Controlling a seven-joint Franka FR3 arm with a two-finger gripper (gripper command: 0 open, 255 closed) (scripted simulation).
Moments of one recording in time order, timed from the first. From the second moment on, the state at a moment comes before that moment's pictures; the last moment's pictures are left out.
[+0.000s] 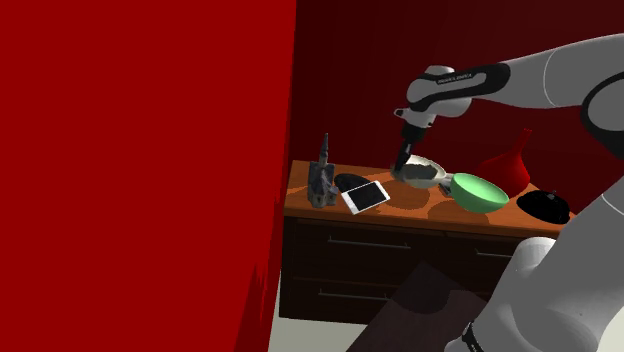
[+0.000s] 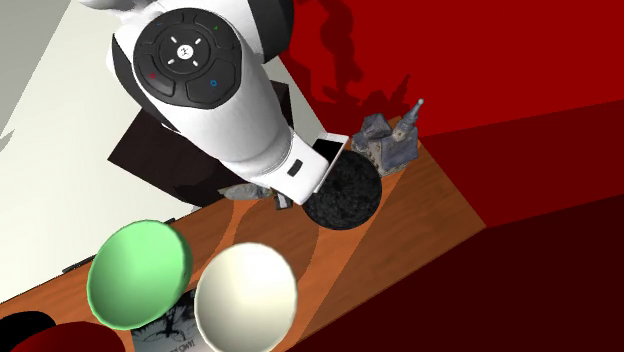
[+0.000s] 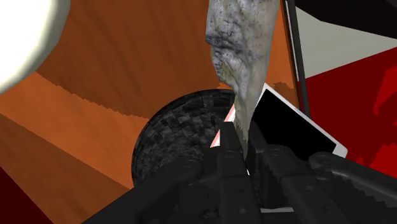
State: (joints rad) arm 0.15 -0.16 -0.69 -2.09 0.04 1.95 -1.02
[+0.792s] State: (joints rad) arm 0.13 -0.07 -0.74 -1.89 0.10 1.81 -1.10
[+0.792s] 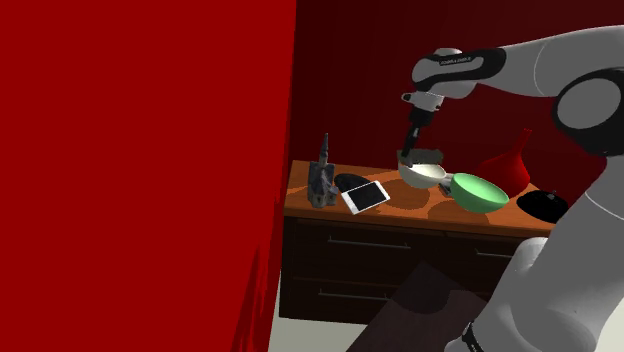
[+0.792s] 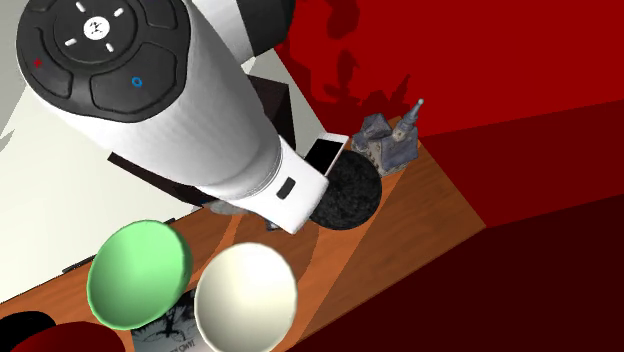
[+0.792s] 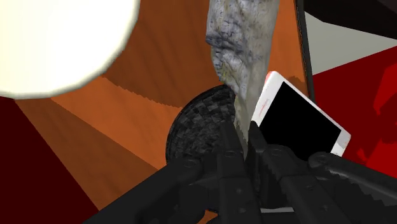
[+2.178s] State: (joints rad) arm -0.16 0.45 -0.80 -1.46 0.44 1.69 -1.47
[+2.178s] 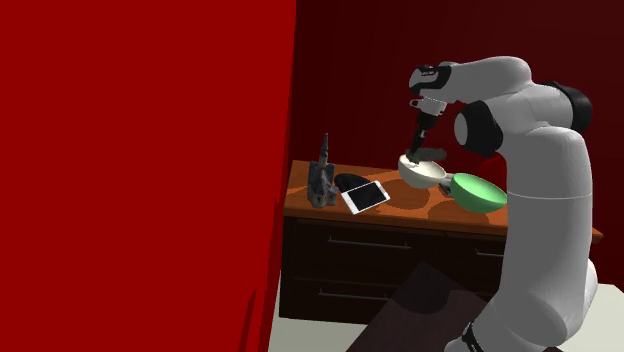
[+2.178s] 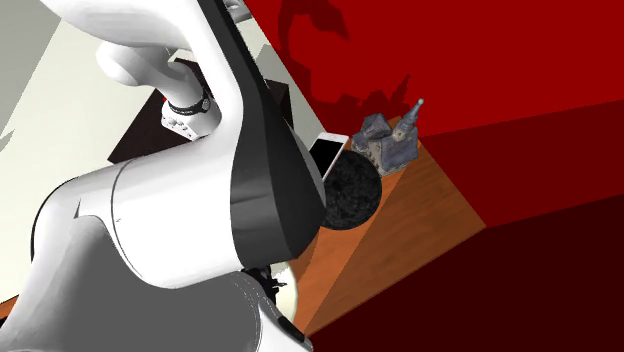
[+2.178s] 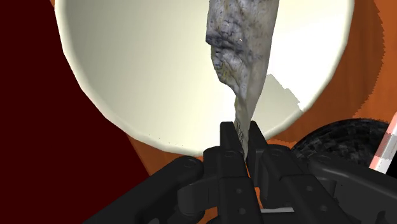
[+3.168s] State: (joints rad) arm -0.15 0.45 -0.80 -1.53 0.45 1.76 -1.49
